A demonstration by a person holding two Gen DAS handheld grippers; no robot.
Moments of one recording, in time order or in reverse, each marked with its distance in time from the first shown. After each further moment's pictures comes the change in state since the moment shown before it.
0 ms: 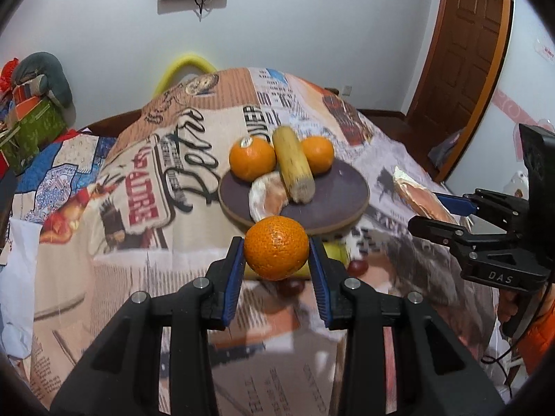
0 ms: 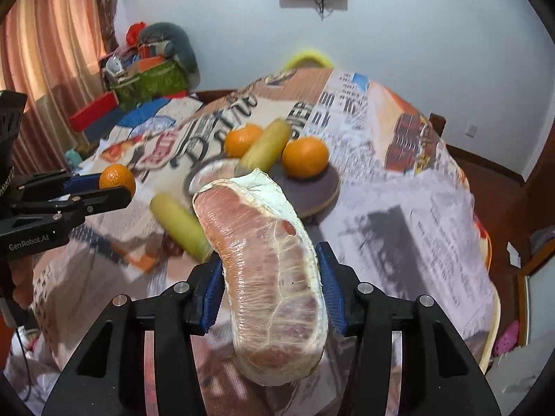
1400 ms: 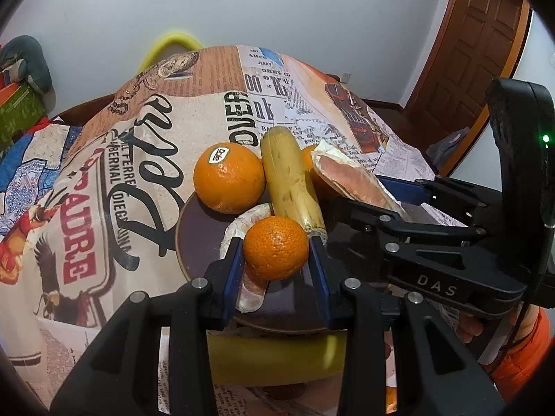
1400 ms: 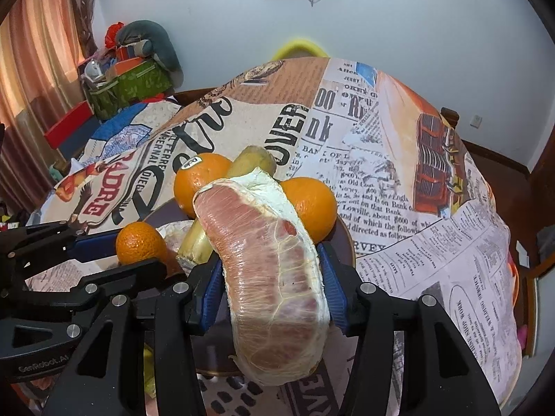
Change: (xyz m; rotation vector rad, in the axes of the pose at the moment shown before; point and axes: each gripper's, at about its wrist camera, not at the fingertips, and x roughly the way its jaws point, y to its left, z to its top) left arm 0.103 0.002 0.046 -0.032 0.088 -0.056; right arm 0.095 -0.020 0.059 0.044 0.050 -0.001
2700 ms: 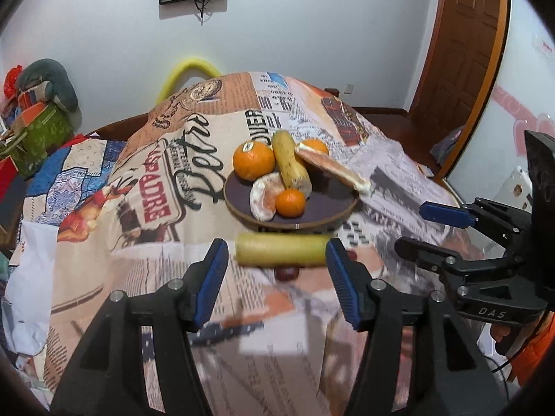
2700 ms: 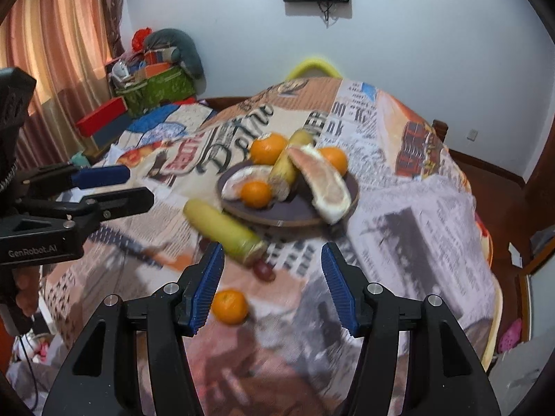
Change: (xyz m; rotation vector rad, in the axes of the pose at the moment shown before) left arm -0.131 -0.019 -0.065 0.055 -0.070 0.090; right arm -0.111 0.051 -0.074 -0.048 -0.053 0.018
